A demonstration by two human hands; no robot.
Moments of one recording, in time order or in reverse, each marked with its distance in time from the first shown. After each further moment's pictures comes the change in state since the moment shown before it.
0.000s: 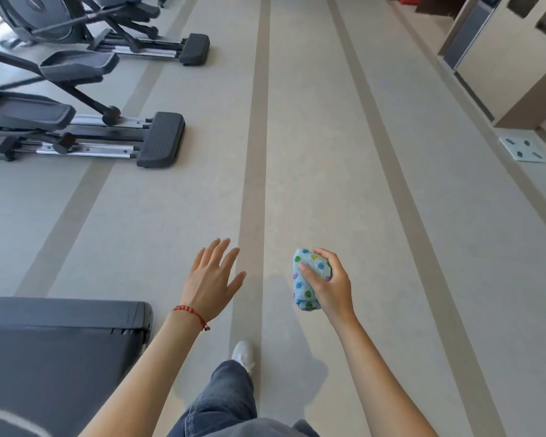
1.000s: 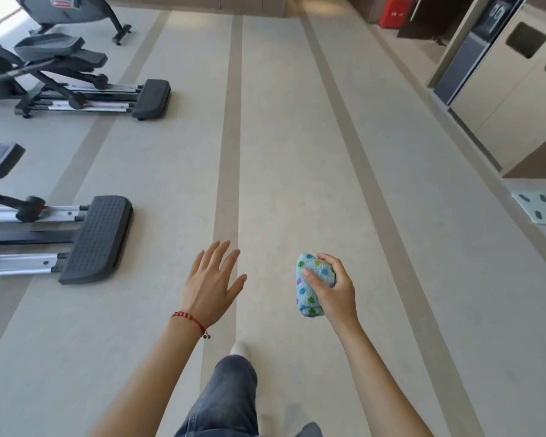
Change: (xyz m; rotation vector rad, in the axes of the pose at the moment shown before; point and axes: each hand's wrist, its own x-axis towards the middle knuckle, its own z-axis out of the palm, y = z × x) left_hand 0.703 -0.071 0.040 0.026 0.059 0.067; right_hand 0.667 -0.177 -0.003 0.016 0.084 -0.011
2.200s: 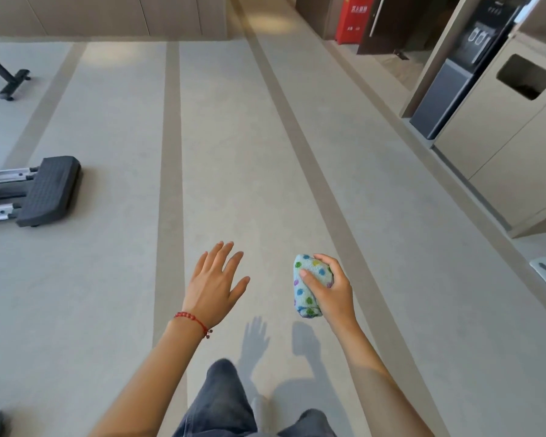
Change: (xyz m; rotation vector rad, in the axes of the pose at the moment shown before) left_hand 0.873 -0.083 0.136 -0.026 -0.071 0.193; right_hand 0.831 -0.184 0.020 0.051 0.145 0.012
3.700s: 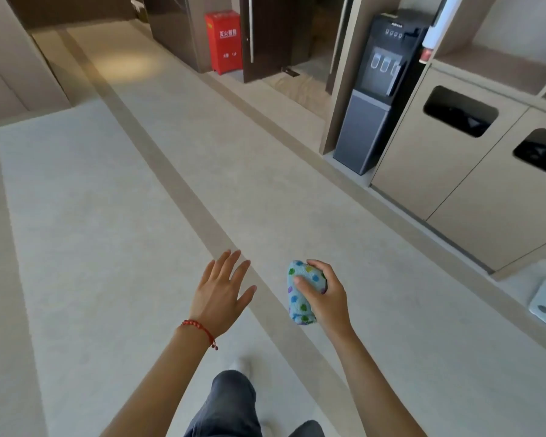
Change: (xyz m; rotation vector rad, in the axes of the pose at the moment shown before) left_hand 0.978 -0.008 0.149 0.001 -0.140 0.427; right_hand 0.876 -0.159 -0.091 0.053 0.374 0.014
